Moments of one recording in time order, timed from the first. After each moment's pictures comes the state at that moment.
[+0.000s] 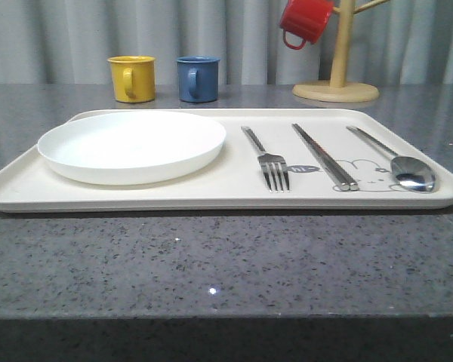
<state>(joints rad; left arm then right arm) -0.03 0.00 0.00 -0.10 0.18 0.21 0.24 0.14 -0.37 -0.10 0.49 0.06</state>
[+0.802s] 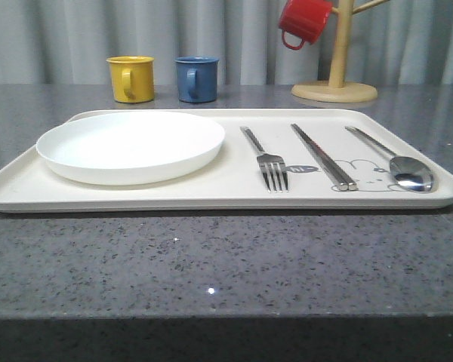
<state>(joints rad) -0.03 0.00 0.00 -0.10 0.18 0.21 0.10 0.01 -0.14 -0.08 0.35 0.06</state>
